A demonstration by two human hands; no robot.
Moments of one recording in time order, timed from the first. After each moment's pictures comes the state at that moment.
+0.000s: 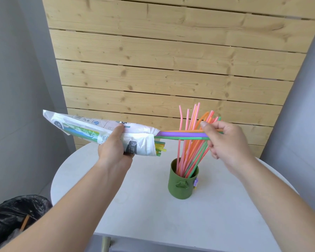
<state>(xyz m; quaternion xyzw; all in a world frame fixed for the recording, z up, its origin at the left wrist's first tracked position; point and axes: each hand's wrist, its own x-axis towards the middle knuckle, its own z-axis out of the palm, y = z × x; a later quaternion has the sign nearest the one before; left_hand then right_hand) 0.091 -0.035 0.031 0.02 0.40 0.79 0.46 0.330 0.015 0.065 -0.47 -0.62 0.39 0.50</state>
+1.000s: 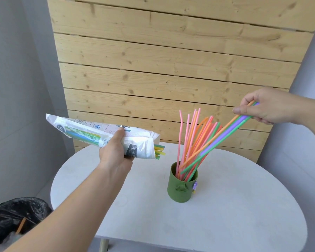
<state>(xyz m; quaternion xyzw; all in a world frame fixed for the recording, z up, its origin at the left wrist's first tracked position) 0.086 -0.032 0.026 0.01 0.39 0.80 0.47 0.409 0.065 0.187 -0.54 -0.81 0.16 0.16</state>
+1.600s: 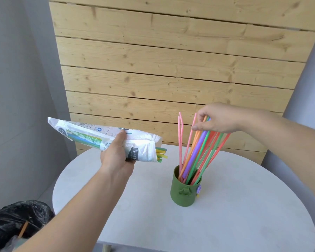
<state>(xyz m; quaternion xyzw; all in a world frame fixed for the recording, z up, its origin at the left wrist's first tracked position) 0.087 -0.034 0.029 0.02 0.38 0.80 0.47 0.317 0.079 0.151 -0.45 -0.89 0.01 0.02</state>
